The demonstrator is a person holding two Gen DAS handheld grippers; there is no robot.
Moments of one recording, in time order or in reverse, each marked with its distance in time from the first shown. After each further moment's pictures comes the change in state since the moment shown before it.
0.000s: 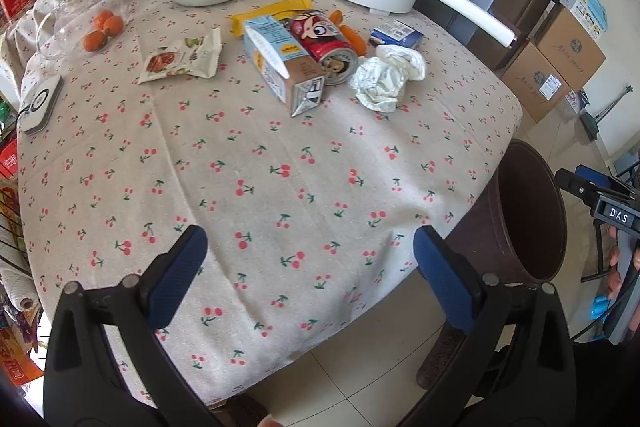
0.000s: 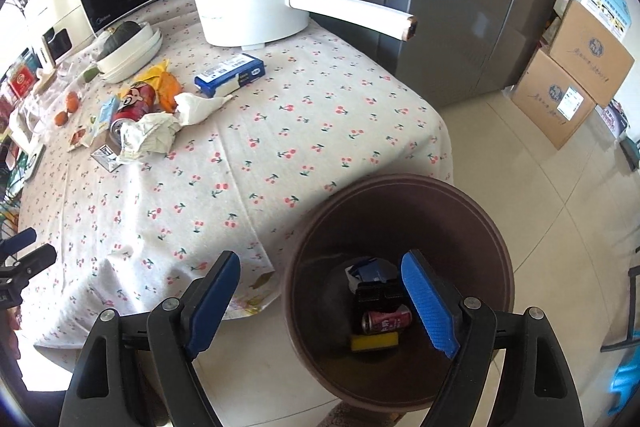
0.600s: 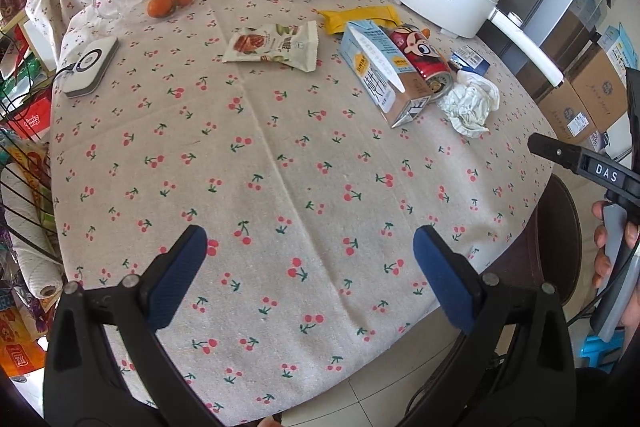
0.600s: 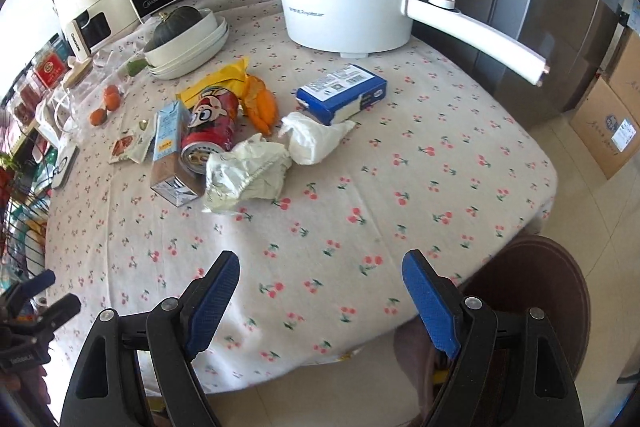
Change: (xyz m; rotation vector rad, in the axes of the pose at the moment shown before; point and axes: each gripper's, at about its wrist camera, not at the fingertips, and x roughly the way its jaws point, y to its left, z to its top) left arm -0.002 0.070 0.004 -0.137 0.004 0.057; right arm 0.052 0.112 0.063 -0.040 0.016 0.160
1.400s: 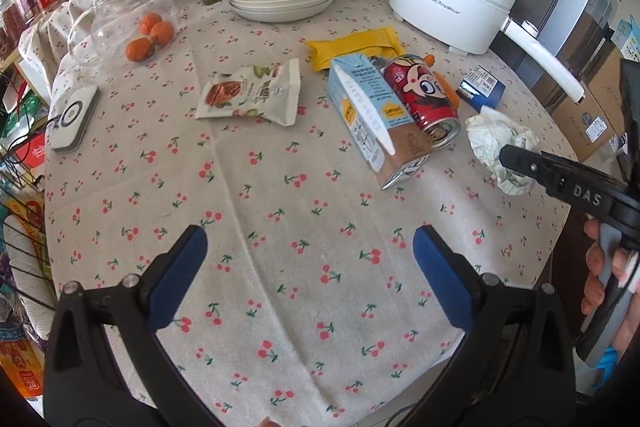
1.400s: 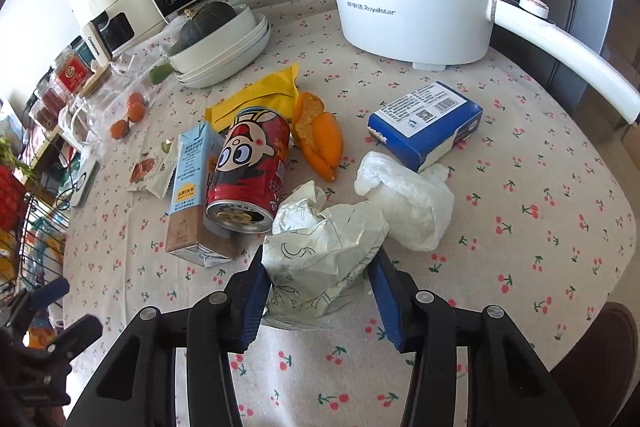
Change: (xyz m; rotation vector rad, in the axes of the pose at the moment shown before) left arm 0.028 -0.047 0.052 0.049 -0.048 0.071; right arm 0.044 0.013 0.037 -0.059 -0.012 0.131
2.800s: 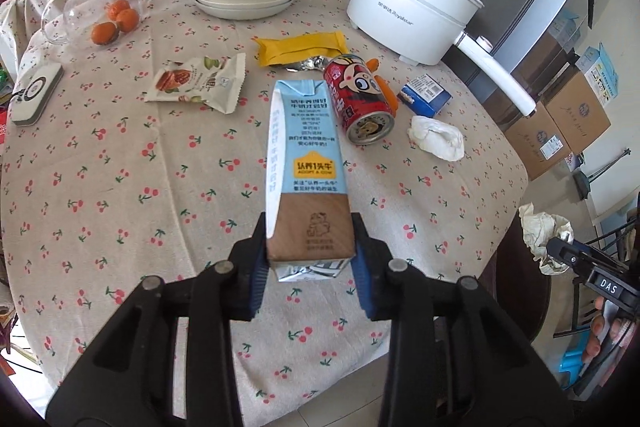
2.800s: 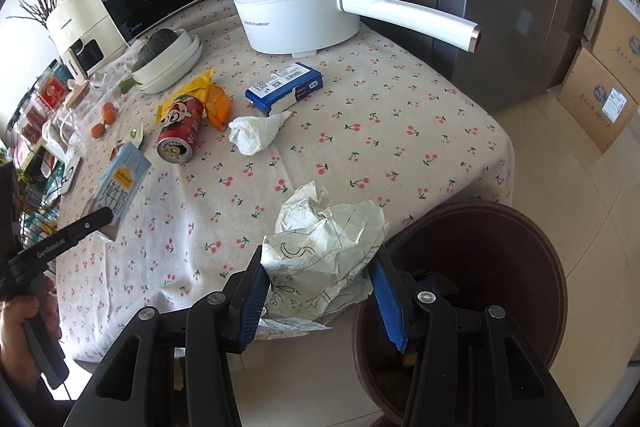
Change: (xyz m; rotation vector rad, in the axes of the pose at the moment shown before) left arm -0.019 -0.006 -0.021 -0.077 -0.036 -0.183; right arm -0.114 -0.078 -0.084 0.114 0.008 -0.134
